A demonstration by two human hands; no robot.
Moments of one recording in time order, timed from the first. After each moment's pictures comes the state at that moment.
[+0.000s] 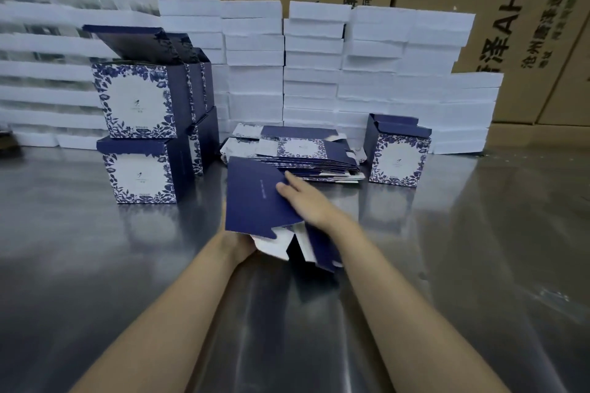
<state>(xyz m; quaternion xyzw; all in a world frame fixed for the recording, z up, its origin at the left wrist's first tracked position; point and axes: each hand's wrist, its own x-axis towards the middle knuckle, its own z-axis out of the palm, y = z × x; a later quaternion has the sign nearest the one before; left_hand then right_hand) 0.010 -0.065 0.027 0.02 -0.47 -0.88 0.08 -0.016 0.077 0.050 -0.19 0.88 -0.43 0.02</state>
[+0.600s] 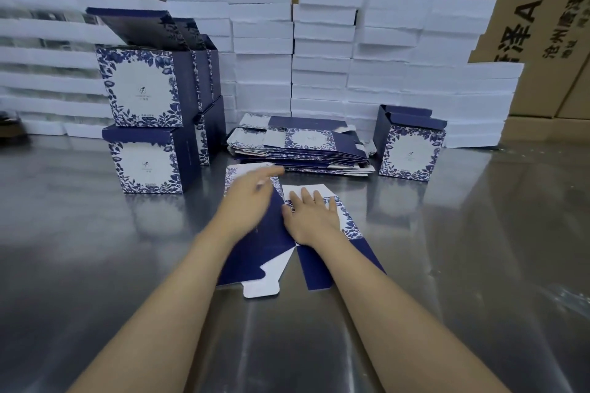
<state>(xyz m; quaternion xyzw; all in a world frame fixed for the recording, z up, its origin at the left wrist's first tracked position) 0.022 -0.078 0.028 -0.10 -0.86 -0.46 0.22 -0.024 0.060 -0.002 -0.13 0.99 -0.10 0.01</state>
